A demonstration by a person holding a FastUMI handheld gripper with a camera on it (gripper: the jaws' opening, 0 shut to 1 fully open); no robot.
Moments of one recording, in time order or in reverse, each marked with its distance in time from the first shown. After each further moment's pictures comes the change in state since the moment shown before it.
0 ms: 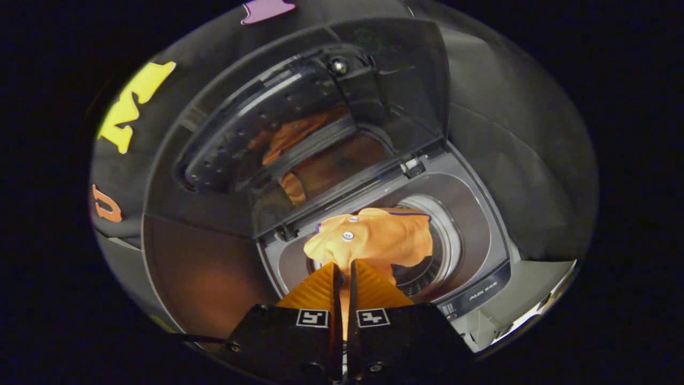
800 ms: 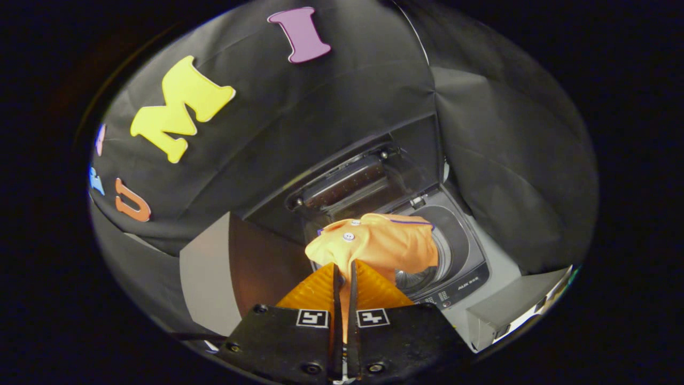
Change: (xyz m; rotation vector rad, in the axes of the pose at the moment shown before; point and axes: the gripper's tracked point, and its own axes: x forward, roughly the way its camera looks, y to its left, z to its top) arm -0.131 0.039 0.000 -0.054 -0.192 0.105
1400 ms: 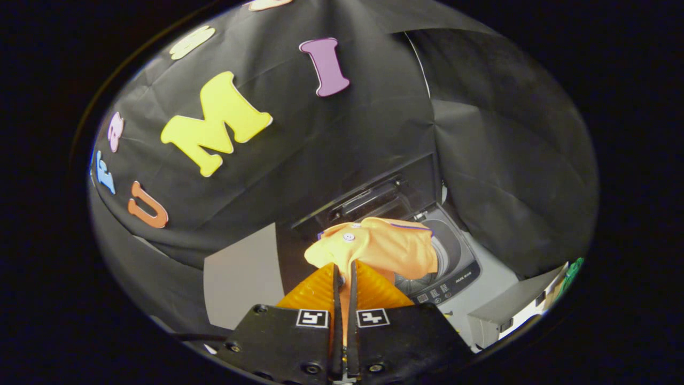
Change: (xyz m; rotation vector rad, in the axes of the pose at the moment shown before) arm -0.101 0.053 0.000 -0.025 -0.146 0.018
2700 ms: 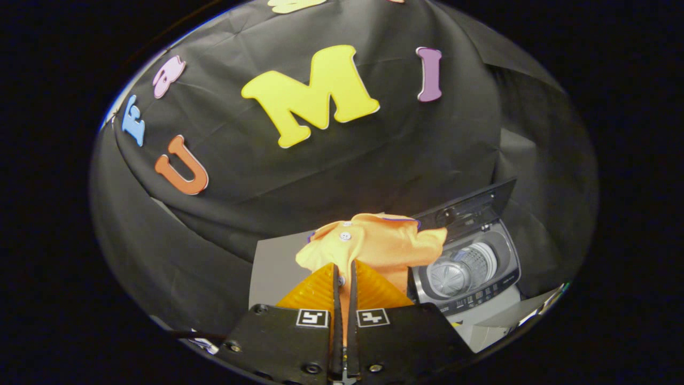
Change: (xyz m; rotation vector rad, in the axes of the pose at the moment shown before) arm -0.037 0.238 -0.053 -0.189 -0.036 0.081
